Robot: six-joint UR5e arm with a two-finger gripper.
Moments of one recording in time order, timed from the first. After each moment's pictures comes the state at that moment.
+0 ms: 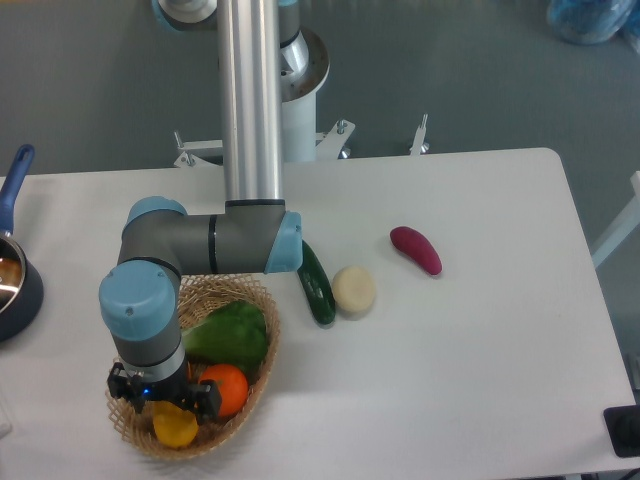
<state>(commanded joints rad) 2.04 -2.25 -1.41 -0.85 1.51 0.23</state>
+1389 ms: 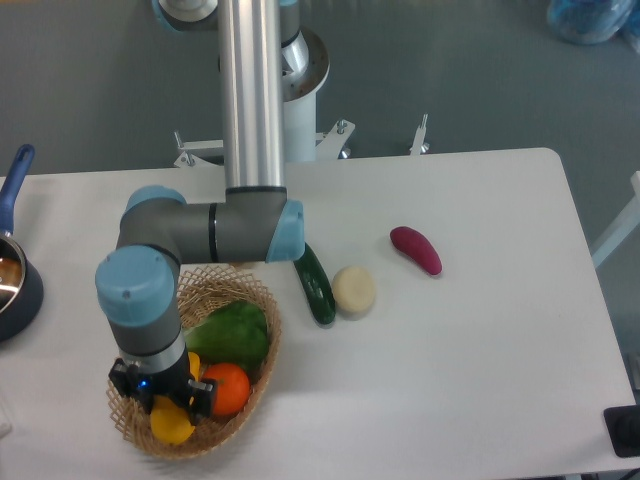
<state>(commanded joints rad) 2.08 -2.09 -1.43 -0.85 1.52 0.36</state>
